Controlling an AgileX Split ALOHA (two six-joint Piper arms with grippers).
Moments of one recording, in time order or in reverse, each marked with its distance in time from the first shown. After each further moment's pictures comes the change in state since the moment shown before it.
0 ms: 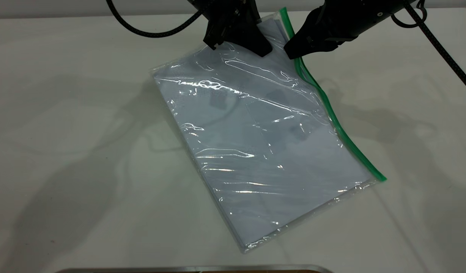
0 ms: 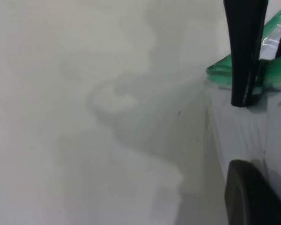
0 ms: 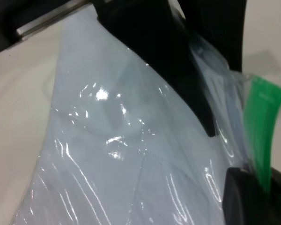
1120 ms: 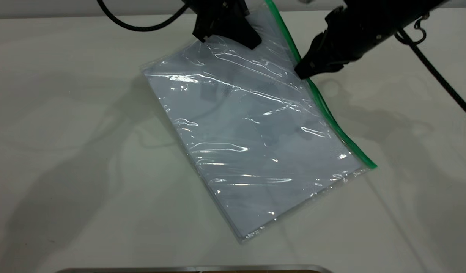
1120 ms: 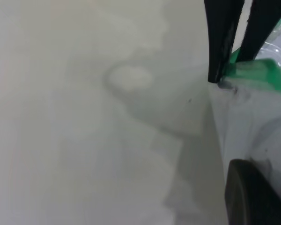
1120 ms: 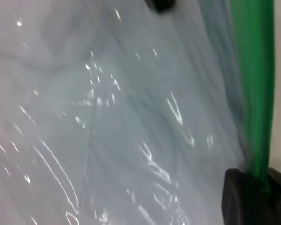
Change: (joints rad) left arm 0.042 -0.002 0.000 -0.013 0.013 0.000; right arm 0.006 0.069 -0.002 -0.023 -0.114 0.001
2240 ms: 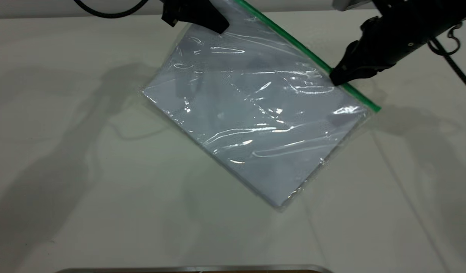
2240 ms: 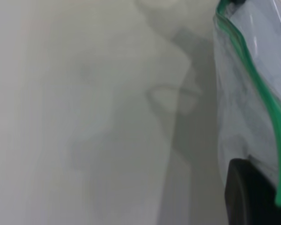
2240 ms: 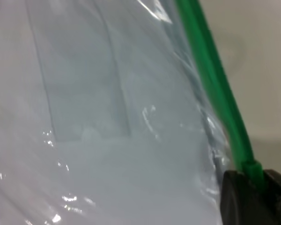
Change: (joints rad) left arm 0.107 -0.006 -0.001 -0.014 0.013 -0.049; right arm -0.128 0.026 0.009 -0.055 -0.005 0.079
